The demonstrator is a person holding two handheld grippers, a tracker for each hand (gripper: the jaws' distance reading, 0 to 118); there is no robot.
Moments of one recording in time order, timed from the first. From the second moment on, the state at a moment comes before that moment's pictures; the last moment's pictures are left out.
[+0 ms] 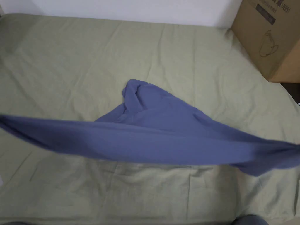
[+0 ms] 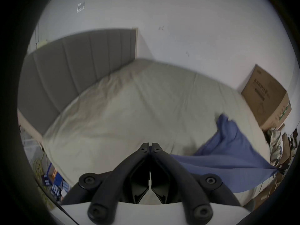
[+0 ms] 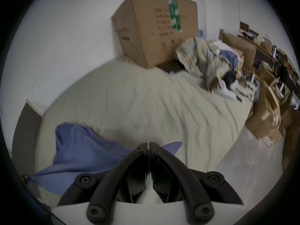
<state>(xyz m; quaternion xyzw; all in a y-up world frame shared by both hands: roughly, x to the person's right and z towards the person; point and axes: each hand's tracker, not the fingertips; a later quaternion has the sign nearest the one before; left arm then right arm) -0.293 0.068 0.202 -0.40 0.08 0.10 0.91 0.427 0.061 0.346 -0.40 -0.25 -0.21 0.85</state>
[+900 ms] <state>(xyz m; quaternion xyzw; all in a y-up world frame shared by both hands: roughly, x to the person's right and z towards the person) -0.184 0.140 0.284 -0.10 0.00 -0.01 0.99 0.279 0.149 0.363 -0.15 -0.12 0.00 0.98</state>
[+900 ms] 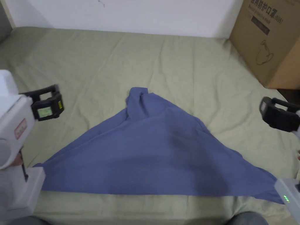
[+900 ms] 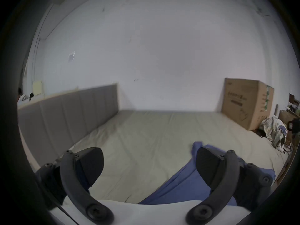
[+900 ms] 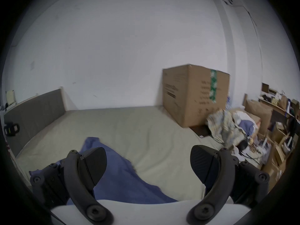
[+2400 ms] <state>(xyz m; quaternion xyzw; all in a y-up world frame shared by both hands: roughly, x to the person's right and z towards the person) -0.324 0.011 0.239 -0.54 0.07 0.05 0.84 0.163 0.131 0.329 -0.16 0.00 0.02 0.99</state>
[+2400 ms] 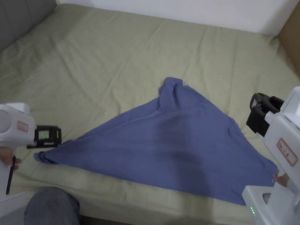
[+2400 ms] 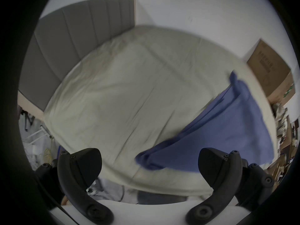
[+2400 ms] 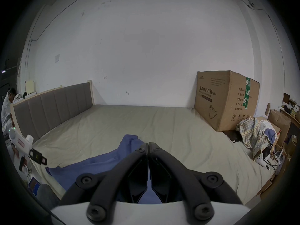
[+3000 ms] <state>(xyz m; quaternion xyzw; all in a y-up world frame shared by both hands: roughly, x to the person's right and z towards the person) -0.301 -0.014 0.266 -0.49 0.07 0.08 0.87 0.171 0.129 0.287 -0.21 0.01 0.06 0.98</state>
